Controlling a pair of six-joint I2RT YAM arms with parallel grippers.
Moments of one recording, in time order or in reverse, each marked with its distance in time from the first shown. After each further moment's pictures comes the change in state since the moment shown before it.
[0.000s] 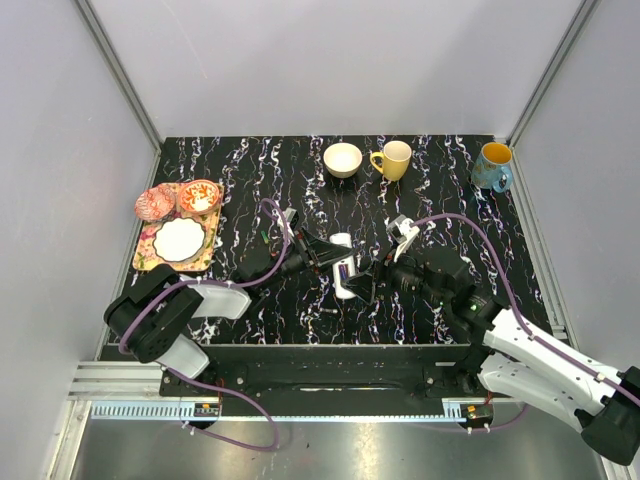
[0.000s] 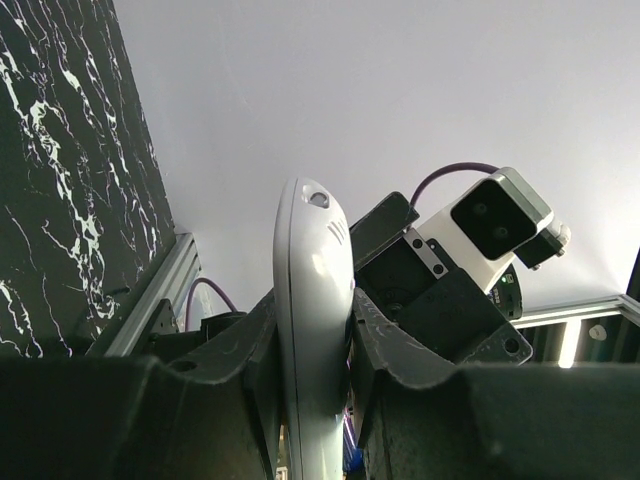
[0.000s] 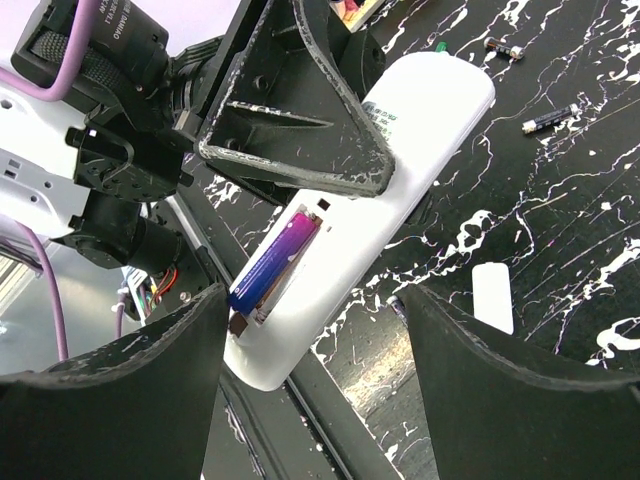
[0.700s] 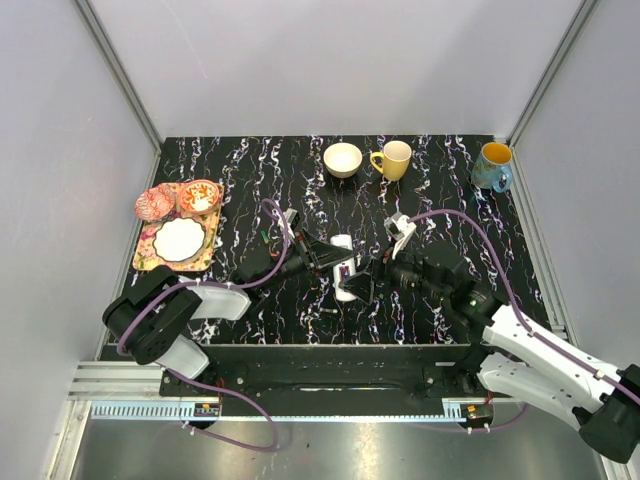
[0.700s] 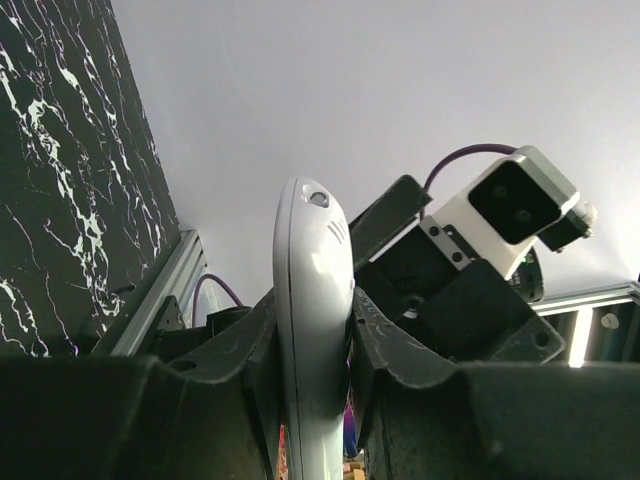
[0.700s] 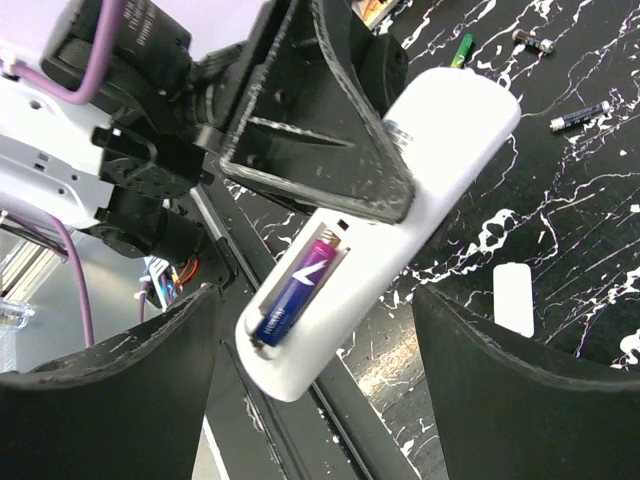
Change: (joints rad) left arm -0.012 -0.013 -0.005 0.000 0.000 0.024; right arm -0.013 0.028 0.031 -0.019 -0.064 0.011
